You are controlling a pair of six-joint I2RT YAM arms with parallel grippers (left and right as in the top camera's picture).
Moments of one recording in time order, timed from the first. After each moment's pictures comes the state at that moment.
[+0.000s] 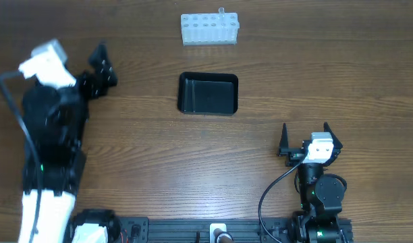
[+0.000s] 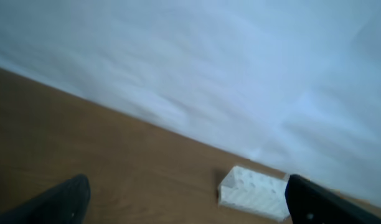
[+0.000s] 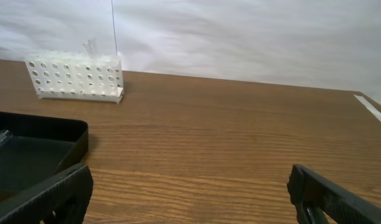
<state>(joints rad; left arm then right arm) -0.03 0.85 0.79 -0.07 -0.07 -0.38 0.04 0.02 0.01 -0.07 0.06 -0.09</state>
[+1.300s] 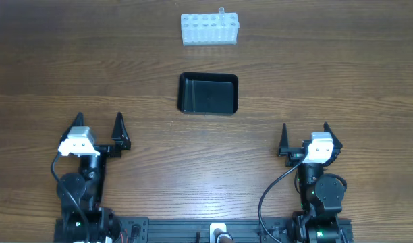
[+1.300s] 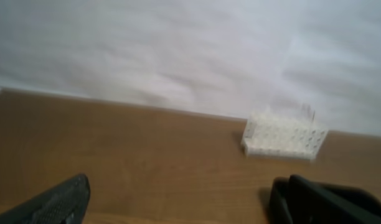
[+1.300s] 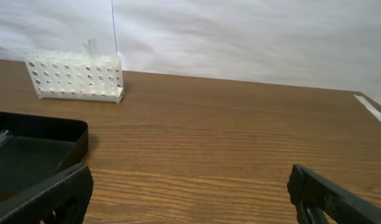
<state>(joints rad) 0.05 0.19 0.01 0.19 0.08 -0.16 0.04 0.02 0.01 -0.07 0.06 -0.09</state>
